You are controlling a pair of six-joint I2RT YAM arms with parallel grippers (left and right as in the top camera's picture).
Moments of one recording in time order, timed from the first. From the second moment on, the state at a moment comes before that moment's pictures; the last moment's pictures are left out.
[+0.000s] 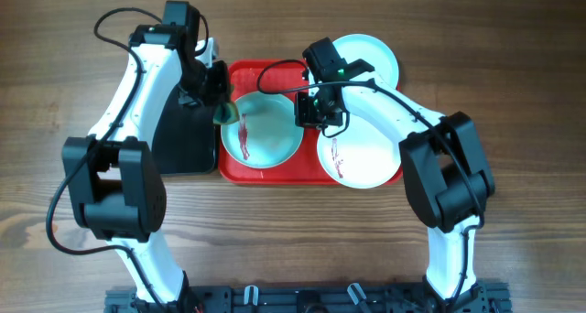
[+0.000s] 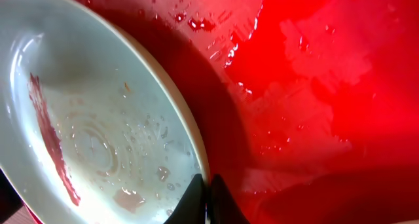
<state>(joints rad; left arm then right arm) -0.11 1.99 1.64 -1.05 0.27 -0.25 0.48 2.13 1.52 -0.72 -0.31 0.48</state>
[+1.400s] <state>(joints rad) -0.28 1.97 1.25 -0.45 0.10 -0.45 0.43 2.13 1.52 -0.70 -0.31 0.47</state>
